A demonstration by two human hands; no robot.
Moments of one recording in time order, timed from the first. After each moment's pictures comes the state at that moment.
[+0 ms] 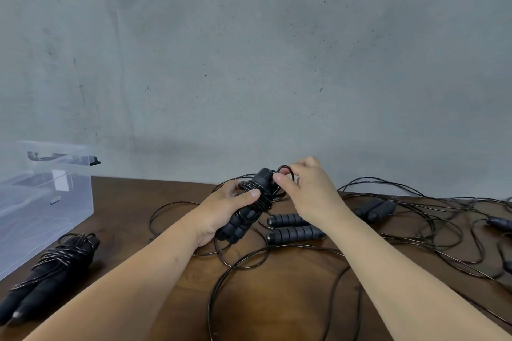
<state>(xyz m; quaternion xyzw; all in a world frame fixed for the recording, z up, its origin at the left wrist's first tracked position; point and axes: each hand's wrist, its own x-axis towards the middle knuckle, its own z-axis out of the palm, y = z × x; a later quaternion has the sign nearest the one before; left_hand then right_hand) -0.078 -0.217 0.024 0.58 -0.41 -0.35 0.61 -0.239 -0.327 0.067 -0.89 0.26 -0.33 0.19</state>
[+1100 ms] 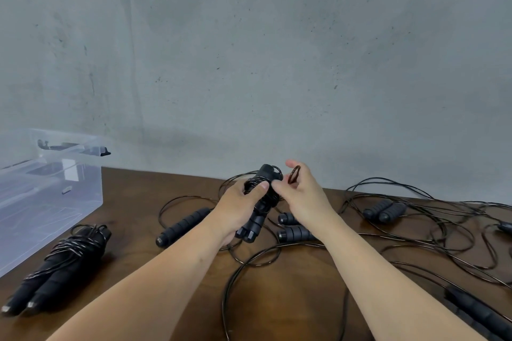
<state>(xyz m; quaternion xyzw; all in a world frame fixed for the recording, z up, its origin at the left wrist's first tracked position) -0.081 -0.225 0.014 0.62 -0.38 -0.26 0.63 -0.201 -0.315 0.043 -0.80 0.27 -0.32 0.43</state>
